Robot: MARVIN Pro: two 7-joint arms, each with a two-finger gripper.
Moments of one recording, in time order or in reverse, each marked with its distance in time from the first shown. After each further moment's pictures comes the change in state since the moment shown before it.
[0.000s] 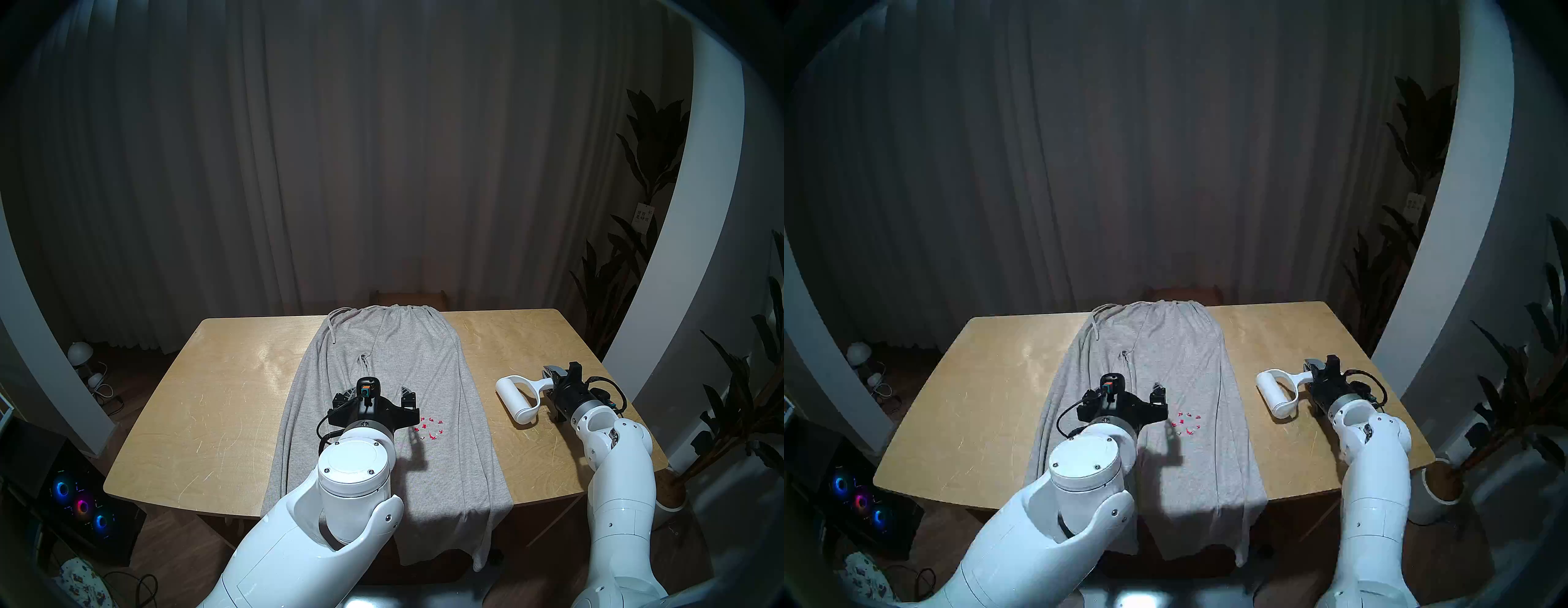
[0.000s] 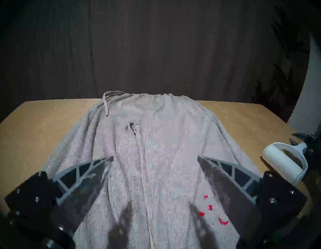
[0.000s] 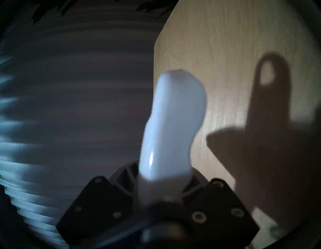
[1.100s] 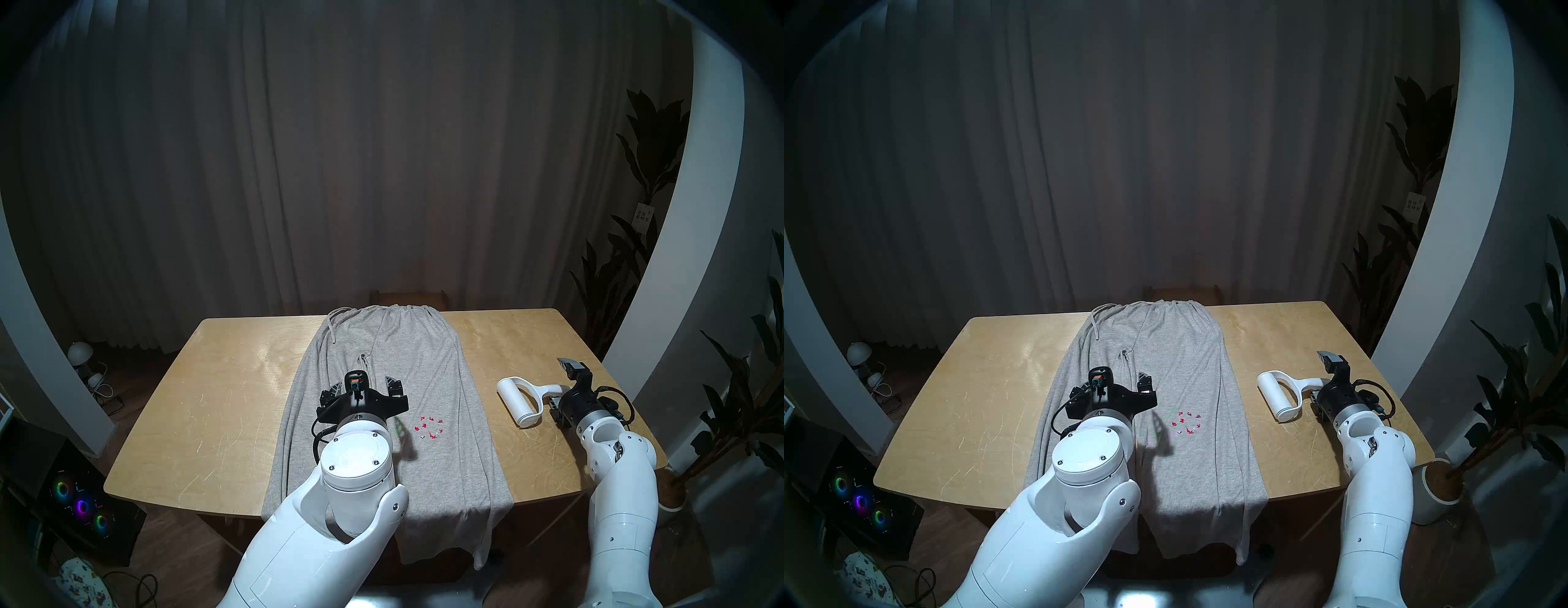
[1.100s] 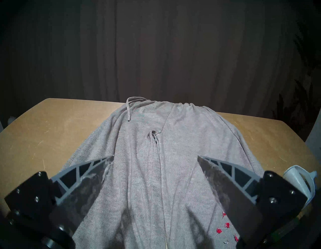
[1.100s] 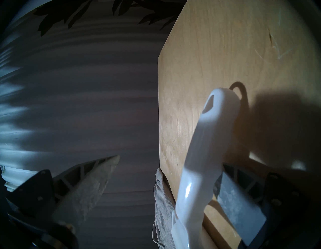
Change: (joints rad) left arm 0.012 -0.085 -0.037 0.026 0.056 -0.013 0.104; right arm -0.045 -0.019 0.029 -0.032 0.025 -0.025 0.050
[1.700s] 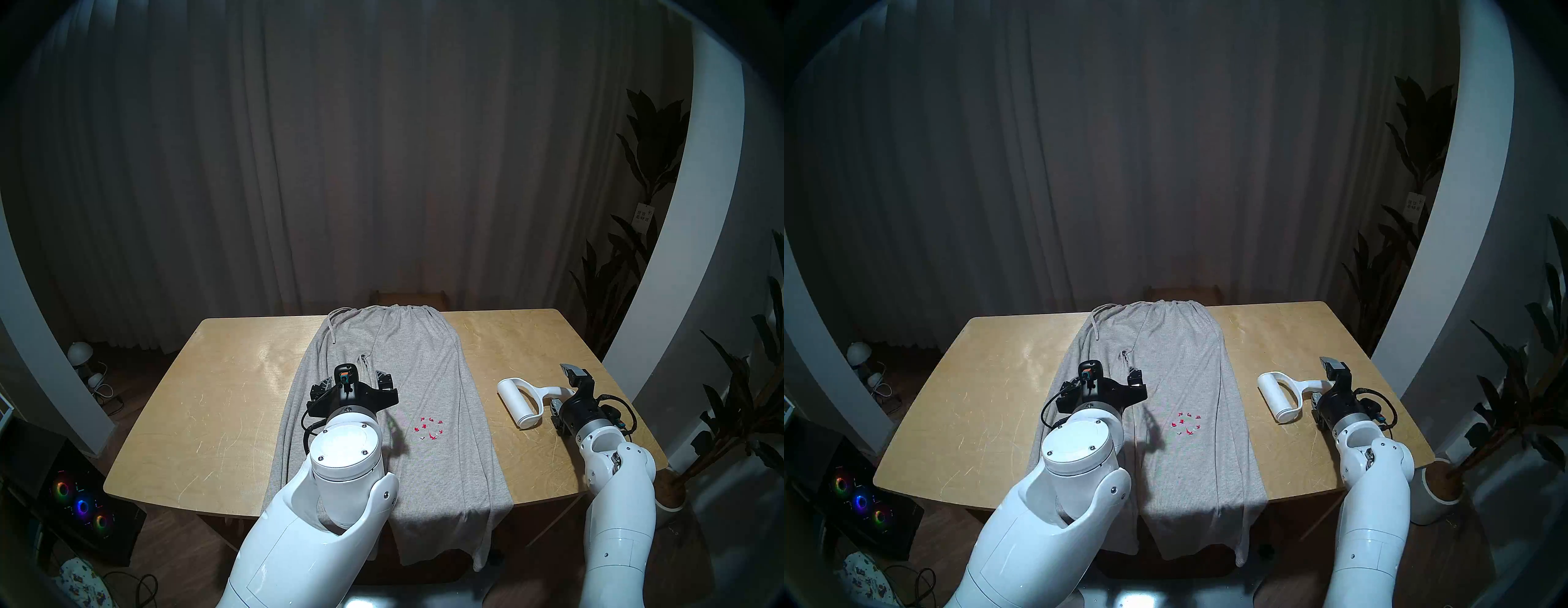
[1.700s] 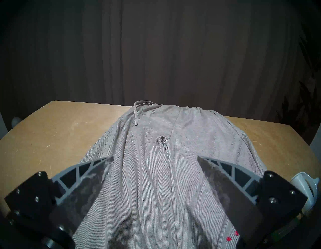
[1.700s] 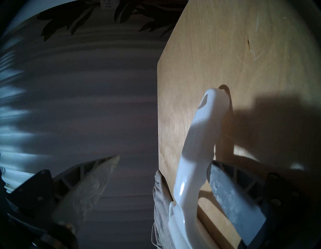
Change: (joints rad) left arm 0.020 -0.037 -0.078 -0.015 0.045 0.033 -0.055; right arm -0.064 -0.060 0.013 -0.090 -0.013 -0.042 0.000
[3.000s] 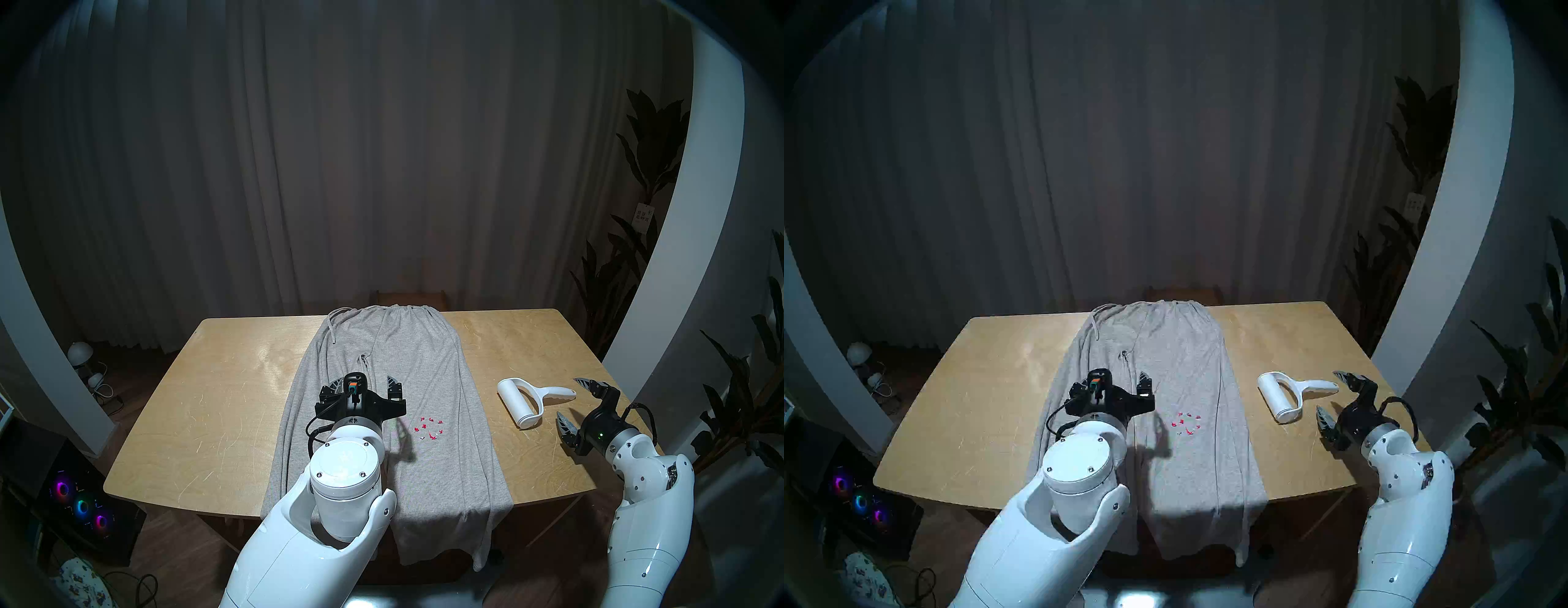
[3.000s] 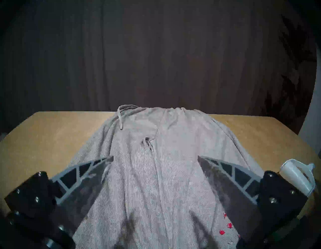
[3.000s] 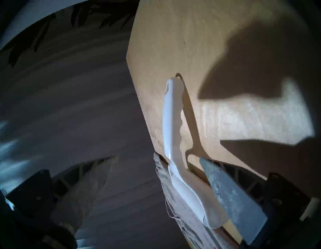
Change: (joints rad) left arm 0.038 0.011 -0.007 0.014 0.084 -0.041 -0.143; right arm -0.108 -0.029 0.105 -0.243 0.414 0.143 -0.479
